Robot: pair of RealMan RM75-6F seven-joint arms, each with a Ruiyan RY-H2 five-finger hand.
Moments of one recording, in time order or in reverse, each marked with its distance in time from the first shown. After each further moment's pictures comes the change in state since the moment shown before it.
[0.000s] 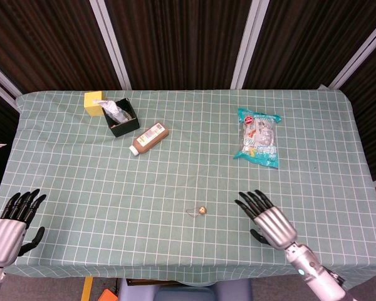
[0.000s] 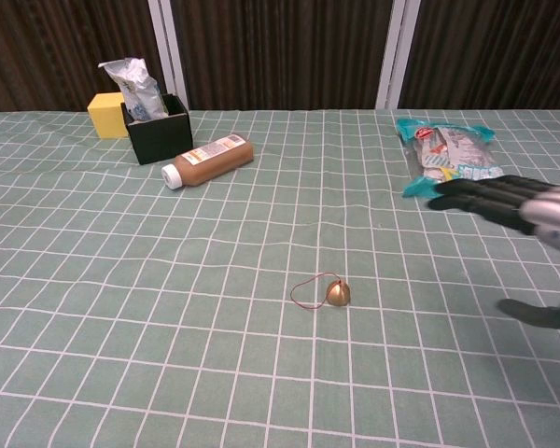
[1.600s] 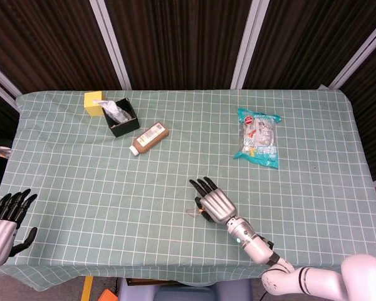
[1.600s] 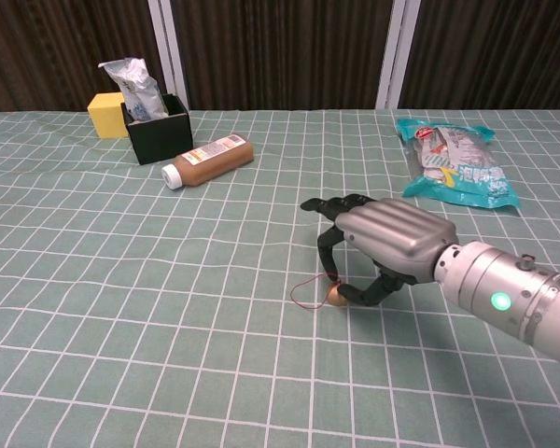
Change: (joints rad) left arm 0.010 0.029 0.002 0.008 -0.020 0.004 -0.057; right arm 0.273 -0.396 0.123 0.291 0.304 -0.198 -0.146
